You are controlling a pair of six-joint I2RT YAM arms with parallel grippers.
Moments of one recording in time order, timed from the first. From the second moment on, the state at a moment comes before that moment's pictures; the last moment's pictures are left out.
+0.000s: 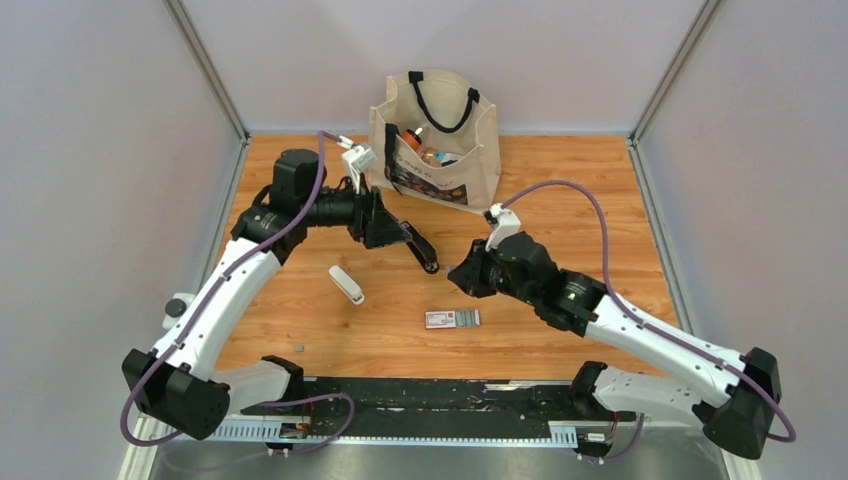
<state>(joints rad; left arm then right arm) -0.38 1.18 1.21 -0.42 0.90 -0.25 0.92 0.97 0.84 -0.27 0.06 0.70</state>
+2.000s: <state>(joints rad) -0.38 1.13 1.05 -0.85 0.59 0.22 1.03 1.45 0.83 -0.52 0.28 0.73</state>
